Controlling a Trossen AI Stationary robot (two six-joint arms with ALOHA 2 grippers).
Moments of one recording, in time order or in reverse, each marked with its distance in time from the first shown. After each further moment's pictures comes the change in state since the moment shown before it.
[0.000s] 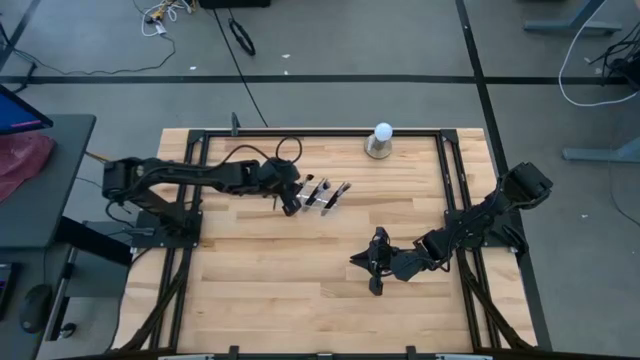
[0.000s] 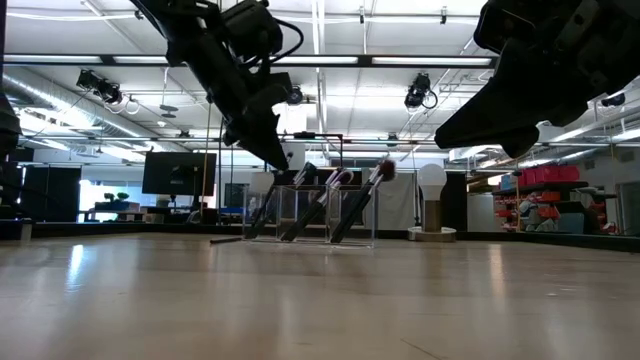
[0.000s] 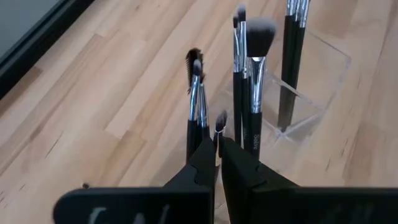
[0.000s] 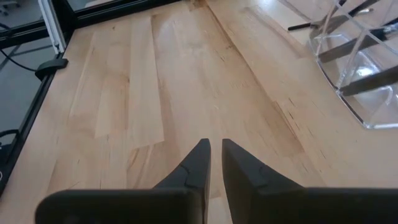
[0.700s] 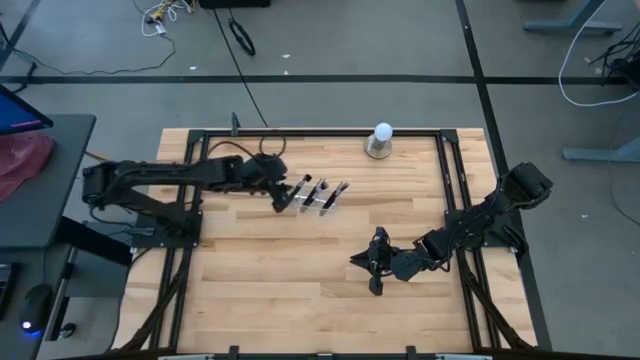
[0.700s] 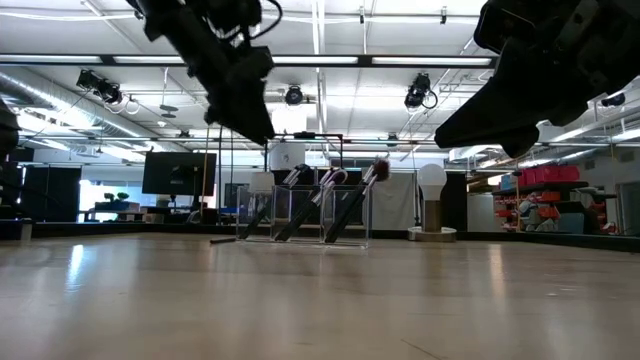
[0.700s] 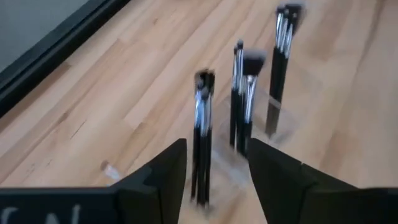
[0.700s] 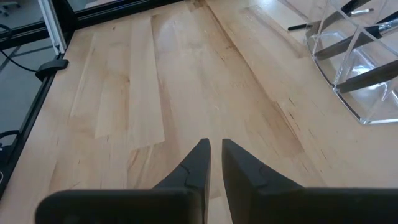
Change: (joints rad) left arm -0.003 -0.153 -0.003 -0.098 -0.019 -0.074; right arm 0.000 0.000 0.000 0.001 0.000 0.002
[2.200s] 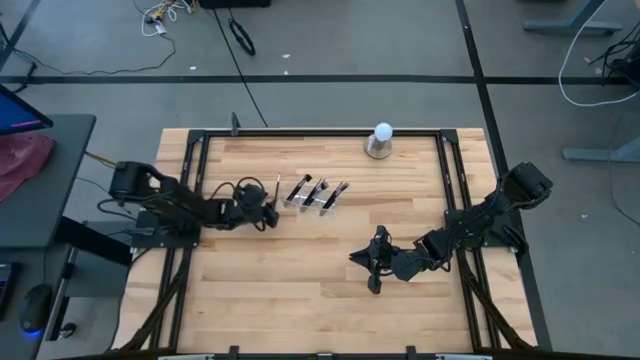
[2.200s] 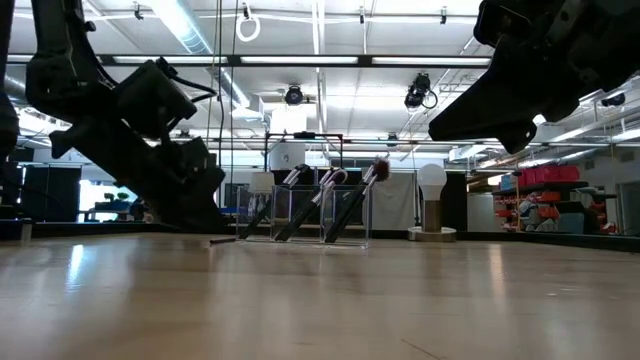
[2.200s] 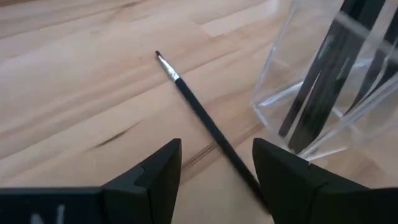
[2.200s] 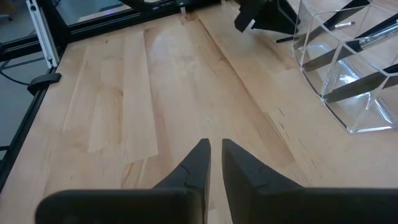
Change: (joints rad) left arm -0.184 0.214 -0.655 0.907 -0.461 -0.385; right arm 0.002 0.000 0.000 0.024 0.052 -0.002
